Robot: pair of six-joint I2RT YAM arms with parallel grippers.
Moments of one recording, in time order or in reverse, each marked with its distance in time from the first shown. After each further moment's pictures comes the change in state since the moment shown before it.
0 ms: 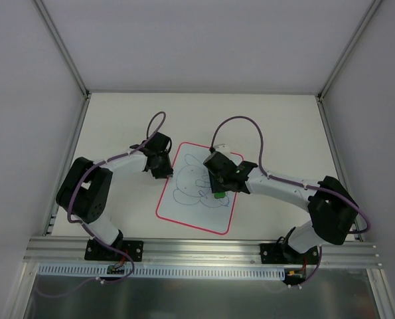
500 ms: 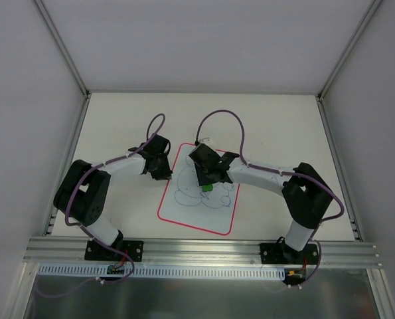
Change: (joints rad) left arm -0.013 -0.027 -0.044 0.025 0.031 0.012; right arm 0.000 0.201 0.196 0.012 -0.029 -0.049
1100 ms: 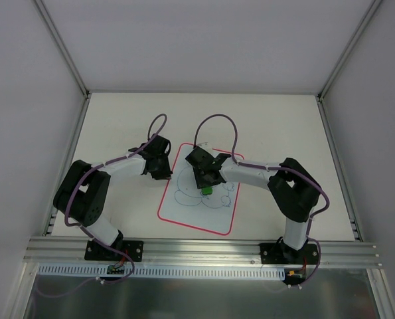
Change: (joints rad) left arm -0.002 -0.004 -0.006 0.009 -0.013 0.034; right arm 0.000 0.128 0.030 0.000 0.002 0.032
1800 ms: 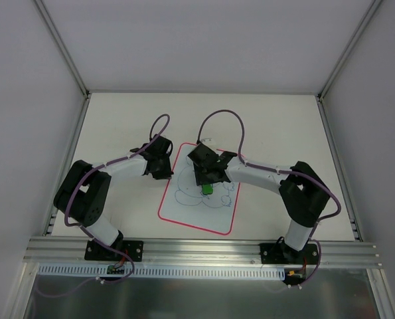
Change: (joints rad) left arm -0.025 0.002 0.003 0.008 -0.025 0.022; right arm 0.000 -0.076 -0.003 -0.023 0.019 0.043
